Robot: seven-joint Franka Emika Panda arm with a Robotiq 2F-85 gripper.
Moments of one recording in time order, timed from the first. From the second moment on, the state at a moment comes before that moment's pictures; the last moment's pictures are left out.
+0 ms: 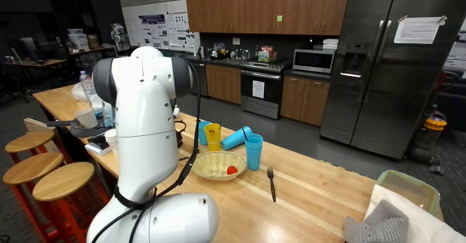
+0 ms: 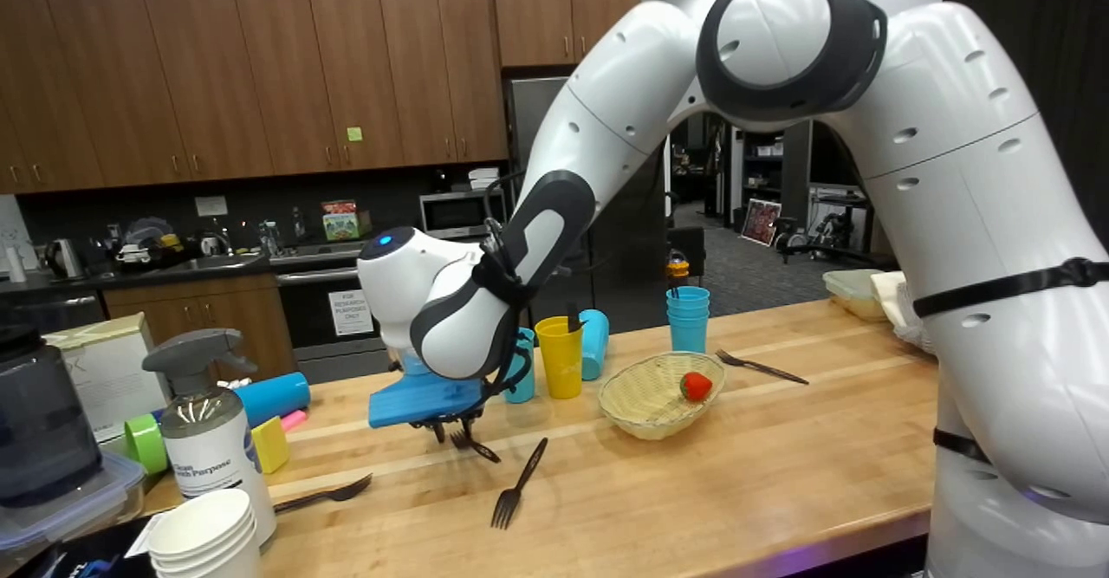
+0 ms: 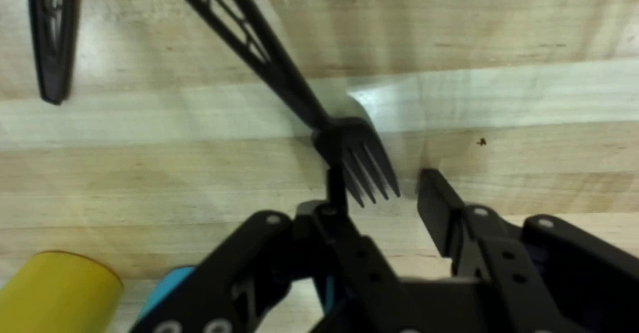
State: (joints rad) arm 0.72 0.40 0.17 -1.94 -0.55 2.39 1.44
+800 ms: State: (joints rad) arm 0.72 0.39 0.18 -1.95 -0.53 2.37 1.38
